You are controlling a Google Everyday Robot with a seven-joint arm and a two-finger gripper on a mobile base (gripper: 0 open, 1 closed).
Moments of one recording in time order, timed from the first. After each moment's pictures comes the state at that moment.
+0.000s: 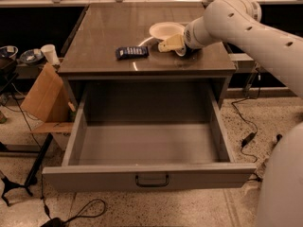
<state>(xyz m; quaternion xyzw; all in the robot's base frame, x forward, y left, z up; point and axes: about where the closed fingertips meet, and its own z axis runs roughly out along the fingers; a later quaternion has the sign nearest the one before) 0.799 -0.131 0.858 -0.17 0.88 0.08 0.43</state>
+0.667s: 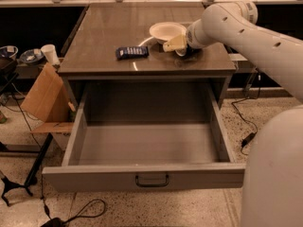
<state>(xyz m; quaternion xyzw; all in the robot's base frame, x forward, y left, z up) 0.822 -0.151 0.847 -0.15 0.89 0.04 0.43</state>
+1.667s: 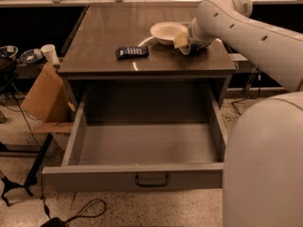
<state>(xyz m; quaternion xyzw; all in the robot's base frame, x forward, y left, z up) 0.831 -0.172 0.851 -0.11 0.90 -0.02 0.41</state>
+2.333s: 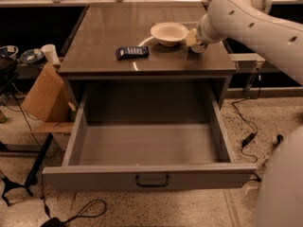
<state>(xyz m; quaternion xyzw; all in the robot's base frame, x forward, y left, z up) 0.792 -0.185 0.878 -0.11 0.90 -0.02 0.42</state>
